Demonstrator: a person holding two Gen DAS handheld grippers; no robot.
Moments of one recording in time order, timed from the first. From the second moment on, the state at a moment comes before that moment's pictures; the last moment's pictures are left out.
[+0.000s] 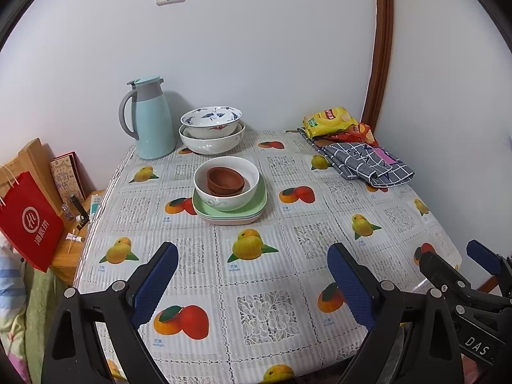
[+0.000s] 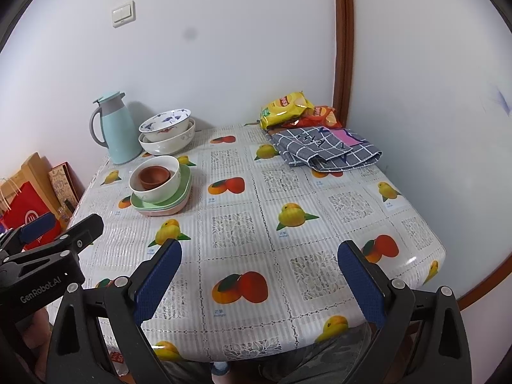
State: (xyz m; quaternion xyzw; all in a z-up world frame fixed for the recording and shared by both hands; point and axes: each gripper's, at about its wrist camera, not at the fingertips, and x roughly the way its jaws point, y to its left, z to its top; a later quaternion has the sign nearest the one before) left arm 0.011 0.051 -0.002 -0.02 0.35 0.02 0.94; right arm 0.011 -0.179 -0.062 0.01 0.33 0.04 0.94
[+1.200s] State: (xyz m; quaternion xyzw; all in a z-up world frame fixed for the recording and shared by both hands) left arm 0.006 0.056 -0.003 -0.03 0.35 0.02 0.94; right arm 0.002 -0.174 -0.058 0.01 0.32 0.05 0.94
